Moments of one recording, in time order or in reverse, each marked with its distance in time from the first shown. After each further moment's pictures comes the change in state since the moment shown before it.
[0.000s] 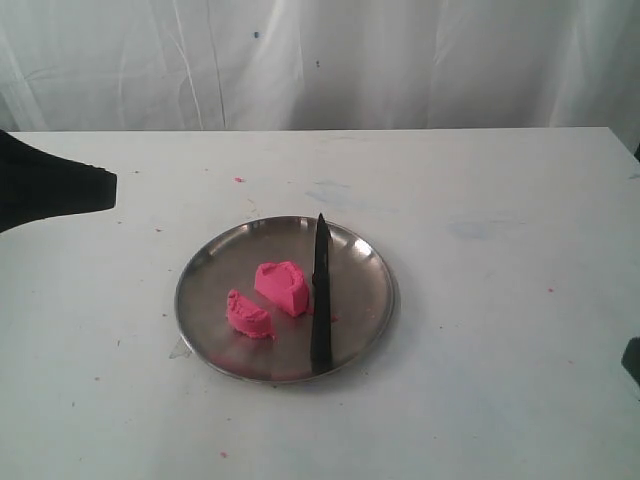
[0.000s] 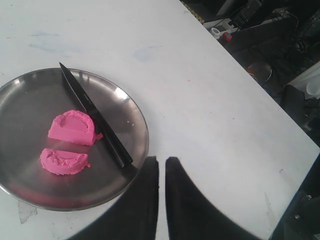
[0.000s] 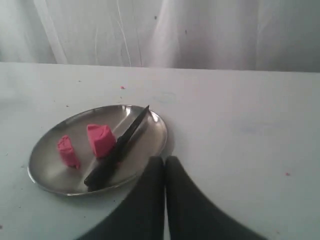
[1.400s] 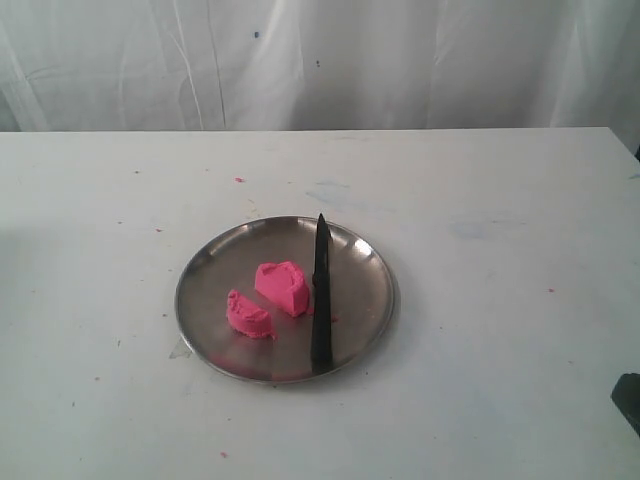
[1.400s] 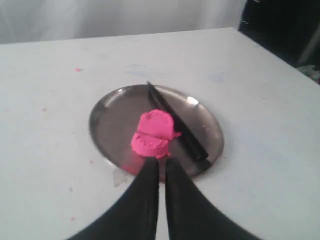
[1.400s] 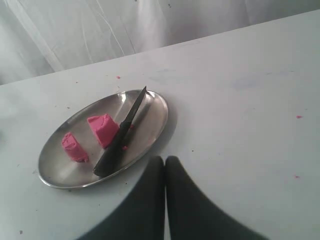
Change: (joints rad) left arm -0.014 -0.619 0.389 0.363 -0.242 -0.300; right arm 0.000 -0.087 0.106 -0.075 0.006 0.295
